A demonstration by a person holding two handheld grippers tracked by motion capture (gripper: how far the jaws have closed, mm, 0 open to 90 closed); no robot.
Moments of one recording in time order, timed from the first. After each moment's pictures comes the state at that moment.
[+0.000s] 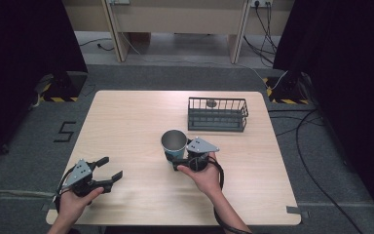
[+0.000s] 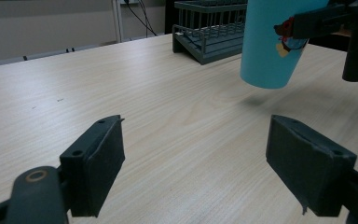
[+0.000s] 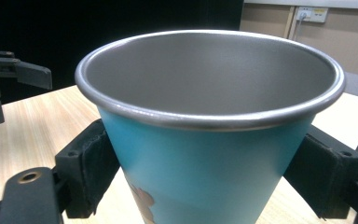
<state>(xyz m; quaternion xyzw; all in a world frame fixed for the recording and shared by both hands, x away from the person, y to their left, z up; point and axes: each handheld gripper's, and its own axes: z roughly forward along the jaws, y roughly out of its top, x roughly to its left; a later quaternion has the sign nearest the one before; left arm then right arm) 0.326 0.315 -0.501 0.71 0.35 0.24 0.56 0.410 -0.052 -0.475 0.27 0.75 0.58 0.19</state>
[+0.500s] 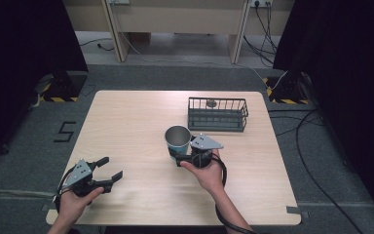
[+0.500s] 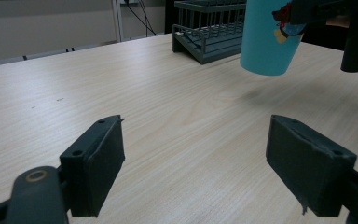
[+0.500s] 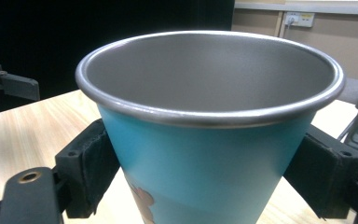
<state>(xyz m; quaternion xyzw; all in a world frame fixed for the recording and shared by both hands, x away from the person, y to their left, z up) 0.326 0.315 -0.501 0.71 0.35 0.24 0.56 0.416 -0.062 -0.467 0.28 0.74 0.58 0.20</state>
